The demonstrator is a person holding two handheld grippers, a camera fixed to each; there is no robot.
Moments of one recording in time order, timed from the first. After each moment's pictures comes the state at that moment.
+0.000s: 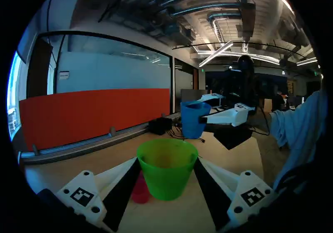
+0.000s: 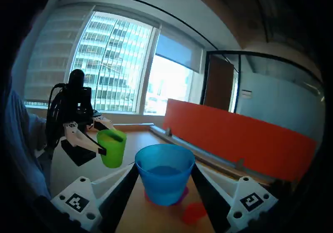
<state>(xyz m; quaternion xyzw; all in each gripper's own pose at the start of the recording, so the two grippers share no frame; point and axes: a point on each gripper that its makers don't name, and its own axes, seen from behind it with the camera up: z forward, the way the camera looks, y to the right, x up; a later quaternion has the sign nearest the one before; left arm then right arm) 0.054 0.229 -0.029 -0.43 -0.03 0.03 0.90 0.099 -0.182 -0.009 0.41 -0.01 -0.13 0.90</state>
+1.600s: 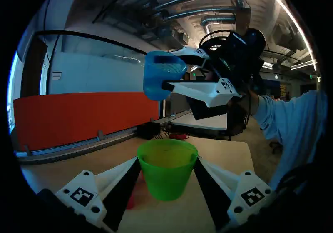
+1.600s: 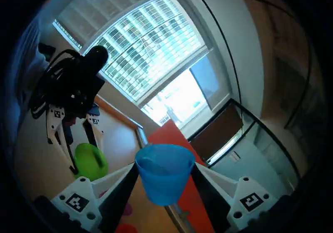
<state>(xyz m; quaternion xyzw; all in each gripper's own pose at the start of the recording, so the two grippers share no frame) 0.063 0.269 -0.040 -0.47 -0.02 0.01 0.89 0.211 -0.217 0.023 0.38 0.15 -0.42 0.81</state>
